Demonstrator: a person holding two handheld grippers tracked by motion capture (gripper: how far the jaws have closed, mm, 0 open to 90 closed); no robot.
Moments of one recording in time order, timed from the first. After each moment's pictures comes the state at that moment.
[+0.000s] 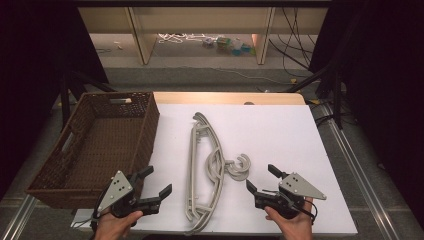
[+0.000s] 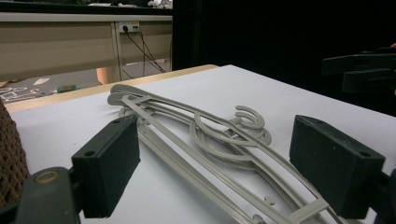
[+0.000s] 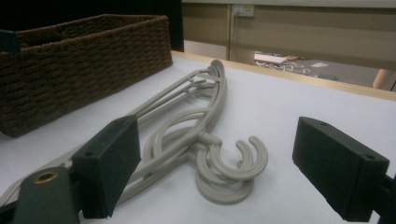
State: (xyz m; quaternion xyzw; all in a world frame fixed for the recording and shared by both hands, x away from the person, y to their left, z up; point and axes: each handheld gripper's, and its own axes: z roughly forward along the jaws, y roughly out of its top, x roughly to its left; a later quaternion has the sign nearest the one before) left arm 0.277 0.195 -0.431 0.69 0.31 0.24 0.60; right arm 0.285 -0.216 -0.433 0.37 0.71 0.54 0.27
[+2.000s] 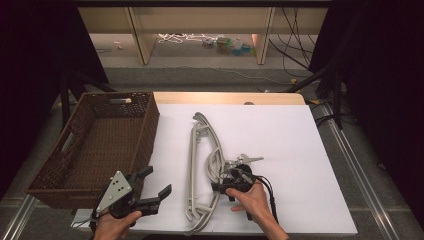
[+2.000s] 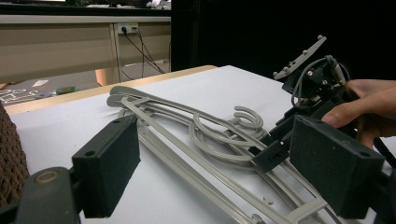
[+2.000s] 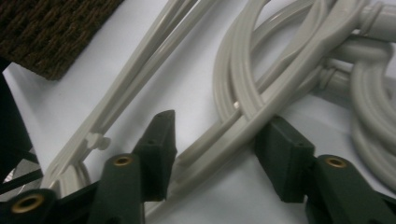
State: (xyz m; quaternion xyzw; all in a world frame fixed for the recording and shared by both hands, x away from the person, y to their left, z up) left arm 0.276 0.195 -0.429 0.69 0.31 0.24 0.61; right arm 0.362 -0.131 -0.482 0.45 0.80 0.40 -0.03
